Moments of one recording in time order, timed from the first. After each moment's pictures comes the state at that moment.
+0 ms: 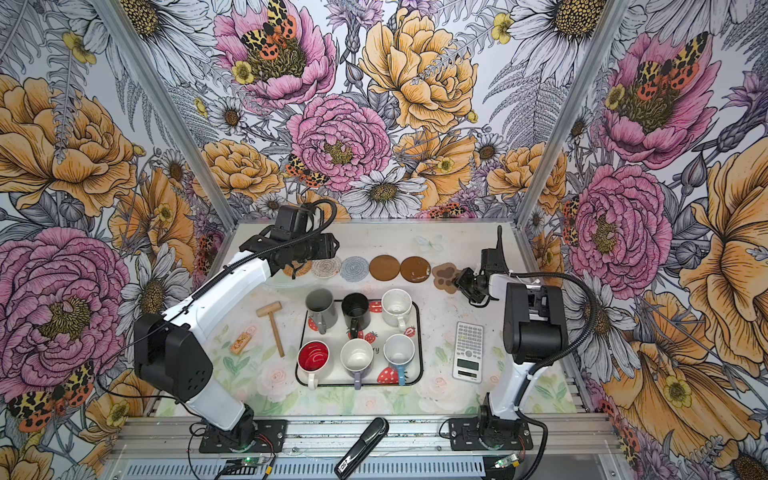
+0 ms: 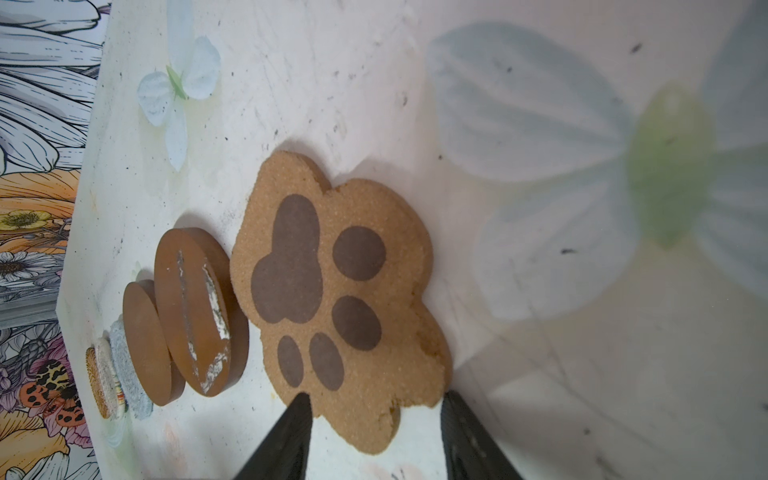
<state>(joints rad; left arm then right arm) -0.40 1.63 1.48 -0.58 0.04 -0.37 -0.12 1.84 1.03 -0.23 -0.40 0.60</state>
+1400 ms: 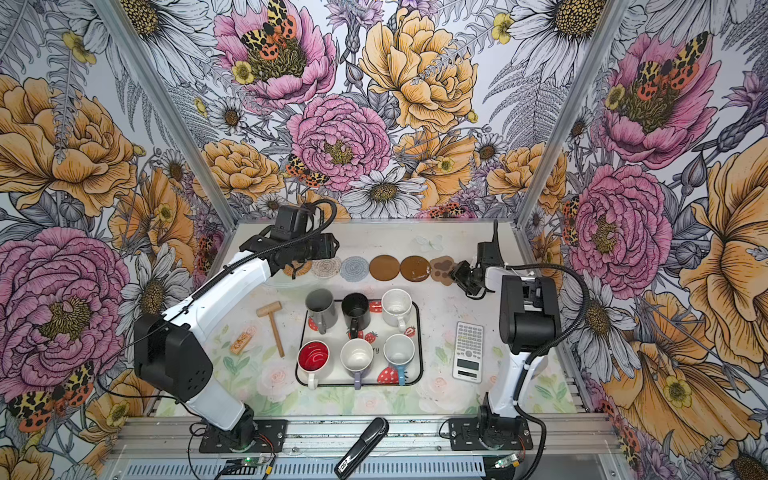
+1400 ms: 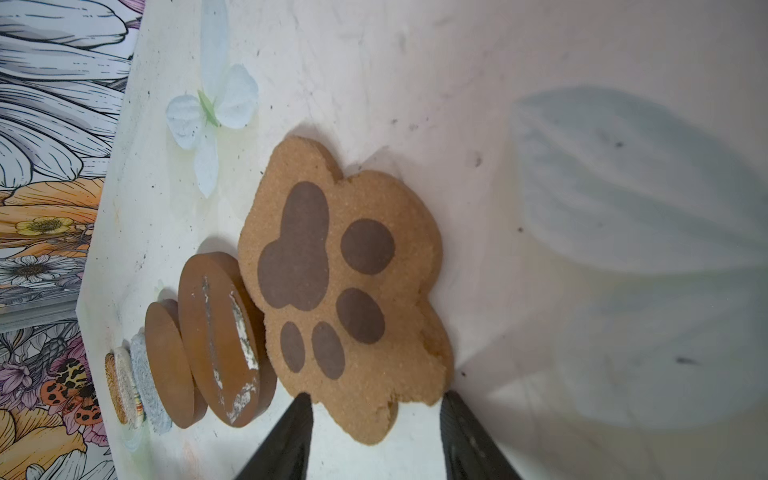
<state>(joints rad) -0.40 1.63 1.48 -0.58 0.04 -0.37 -0.09 1.93 1.14 -0.22 -0.42 0.62</state>
